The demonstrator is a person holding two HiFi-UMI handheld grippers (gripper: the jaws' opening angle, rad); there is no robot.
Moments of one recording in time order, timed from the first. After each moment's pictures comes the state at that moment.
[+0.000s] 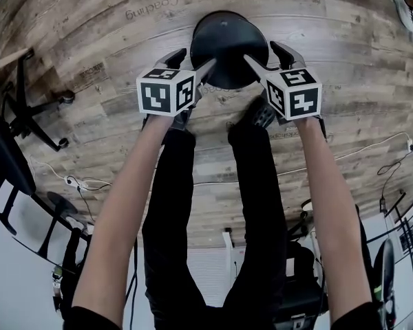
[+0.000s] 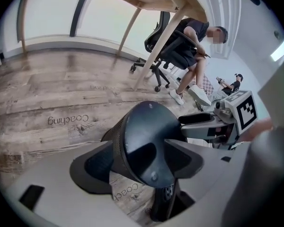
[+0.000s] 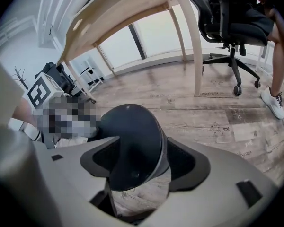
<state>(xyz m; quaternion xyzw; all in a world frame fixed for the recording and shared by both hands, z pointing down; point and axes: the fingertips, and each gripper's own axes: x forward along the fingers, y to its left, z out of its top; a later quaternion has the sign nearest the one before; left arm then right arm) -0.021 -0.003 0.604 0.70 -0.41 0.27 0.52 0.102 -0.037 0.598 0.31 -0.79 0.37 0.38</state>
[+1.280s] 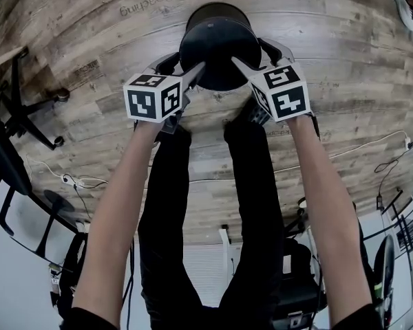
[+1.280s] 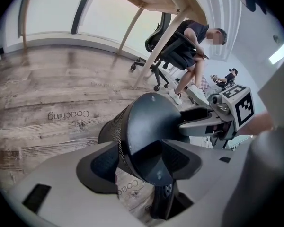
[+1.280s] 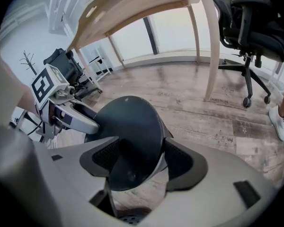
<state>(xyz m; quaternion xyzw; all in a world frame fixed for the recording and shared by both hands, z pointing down) -0.029 0.014 0.609 0.70 -0.40 0.26 0.53 0.083 -0.027 0.600 0.26 -0.80 0.32 0.43</state>
